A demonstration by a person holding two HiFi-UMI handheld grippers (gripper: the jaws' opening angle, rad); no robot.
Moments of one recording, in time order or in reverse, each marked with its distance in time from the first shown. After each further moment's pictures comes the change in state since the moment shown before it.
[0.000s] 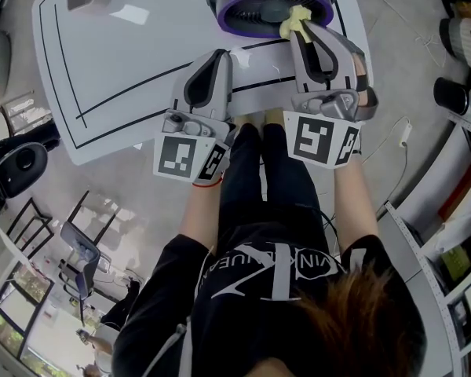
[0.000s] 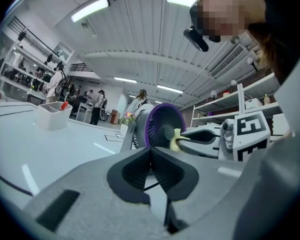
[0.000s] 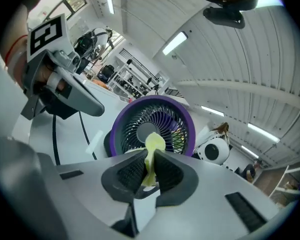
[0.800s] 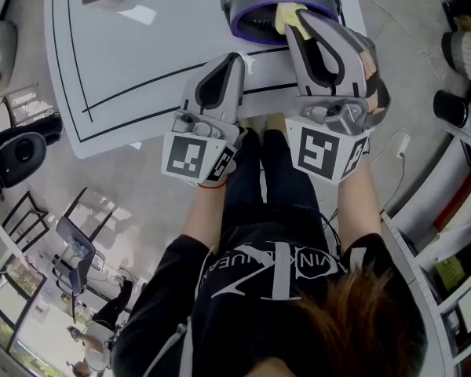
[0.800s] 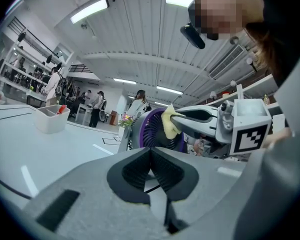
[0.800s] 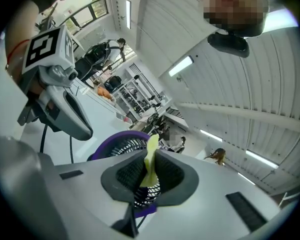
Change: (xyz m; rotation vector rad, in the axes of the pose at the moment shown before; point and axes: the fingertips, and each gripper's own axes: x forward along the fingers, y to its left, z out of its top) left arm -0.001 -0.008 0.010 0.006 -0.016 -0.007; right arm -0.006 -0.025 0.068 -0.159 -0.213 -0.049
